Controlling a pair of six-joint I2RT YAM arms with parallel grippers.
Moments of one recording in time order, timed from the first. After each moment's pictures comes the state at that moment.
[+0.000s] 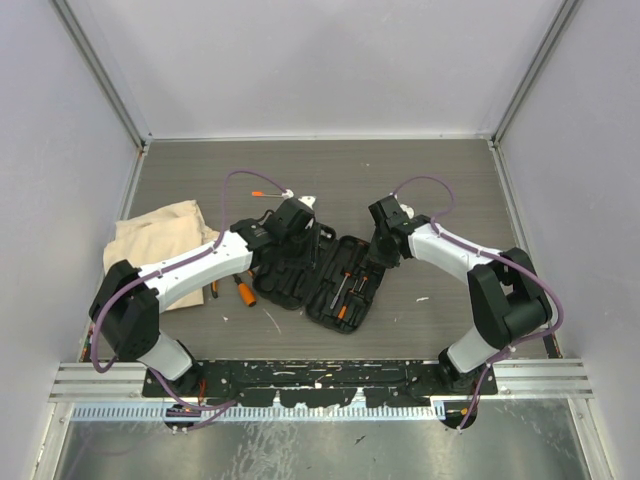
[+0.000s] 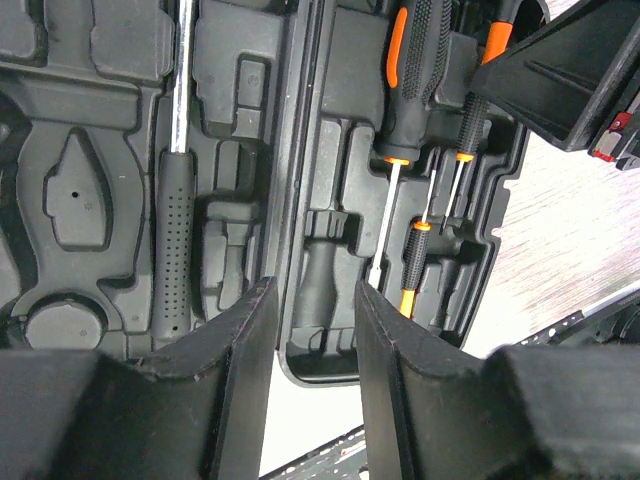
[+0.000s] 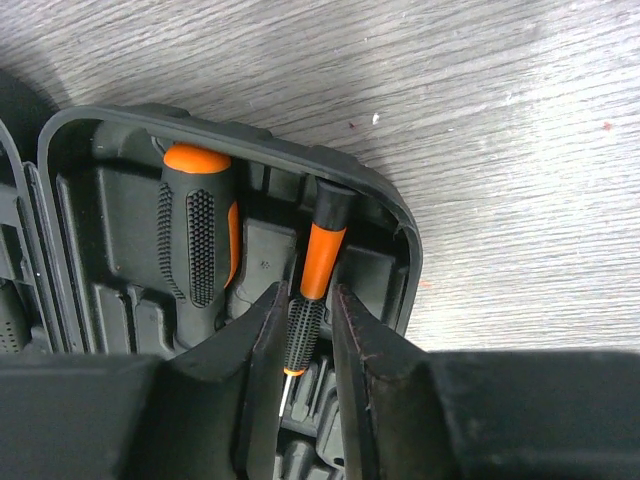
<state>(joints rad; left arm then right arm) -0.81 1.55 1.16 -0.52 -0.01 -0.61 0.47 1.57 0.95 -0.50 0.10 0.76</state>
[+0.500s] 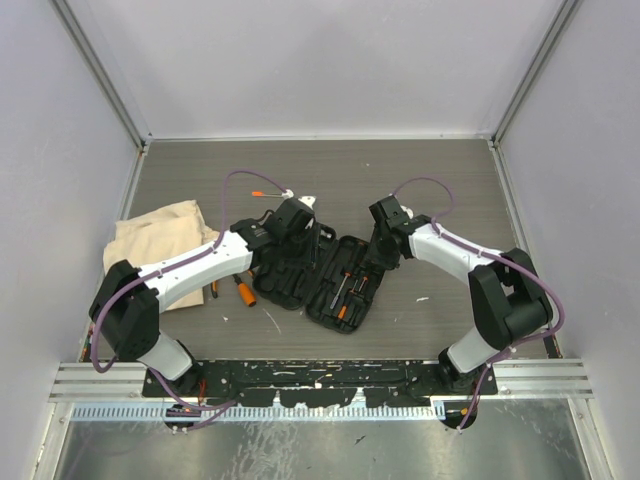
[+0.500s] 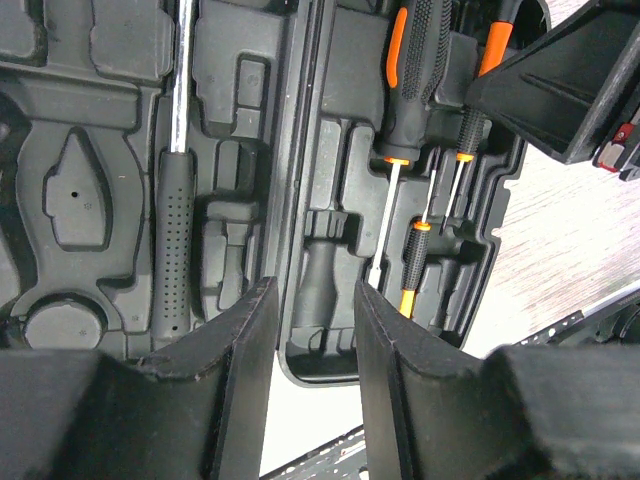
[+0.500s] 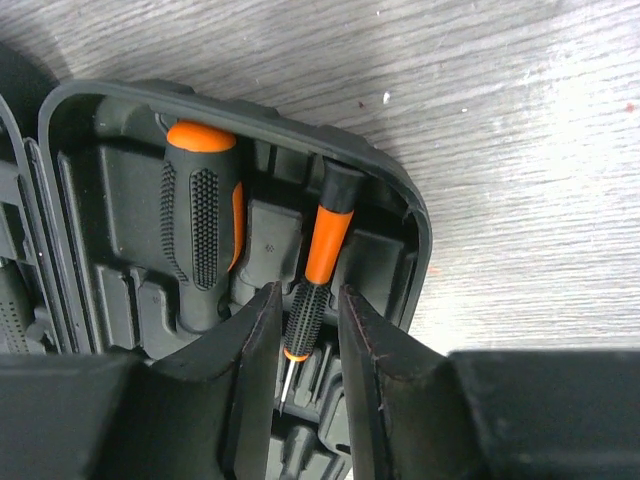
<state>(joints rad) -0.81 1.55 1.16 -0.52 -0.01 -0.61 0.47 1.57 0.95 -0.51 0.06 0.76</state>
